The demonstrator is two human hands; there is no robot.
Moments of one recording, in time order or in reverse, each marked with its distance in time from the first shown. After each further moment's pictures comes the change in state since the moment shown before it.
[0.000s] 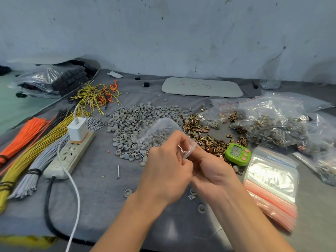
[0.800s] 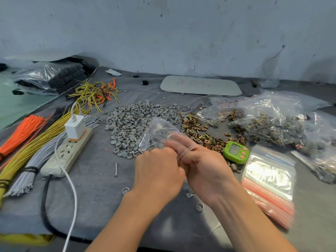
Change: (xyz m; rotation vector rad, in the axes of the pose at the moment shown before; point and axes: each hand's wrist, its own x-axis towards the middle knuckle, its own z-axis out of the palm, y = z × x) left_hand 0.002 0.000 0.004 0.705 -0.131 -0.108; right_hand 0.000 0.004 -0.009 -0.323 0.037 -0.075
